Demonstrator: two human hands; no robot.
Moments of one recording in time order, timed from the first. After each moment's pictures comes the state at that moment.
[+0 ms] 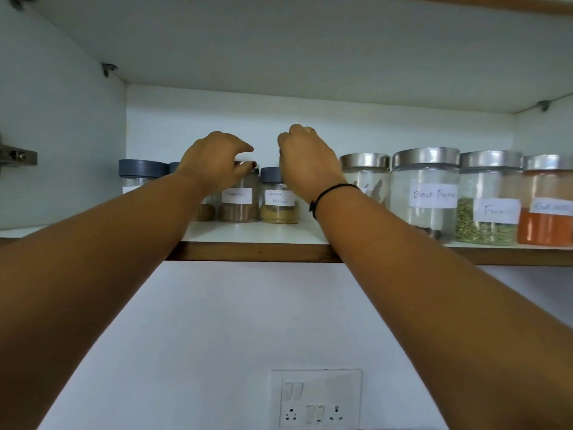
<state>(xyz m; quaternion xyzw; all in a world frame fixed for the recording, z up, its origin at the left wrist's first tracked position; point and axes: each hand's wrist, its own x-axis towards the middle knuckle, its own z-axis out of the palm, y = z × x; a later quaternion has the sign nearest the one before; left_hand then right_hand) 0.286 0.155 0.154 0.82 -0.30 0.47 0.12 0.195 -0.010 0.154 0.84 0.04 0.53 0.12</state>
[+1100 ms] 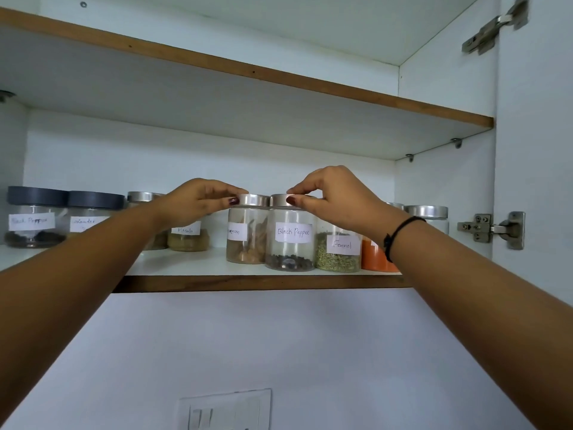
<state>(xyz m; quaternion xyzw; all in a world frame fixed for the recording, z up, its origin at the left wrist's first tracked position) 0.195 0.053 0.154 0.76 -0.50 0.20 0.36 0.021 -0.169 0.172 0.91 0.11 0.41 -0.04</state>
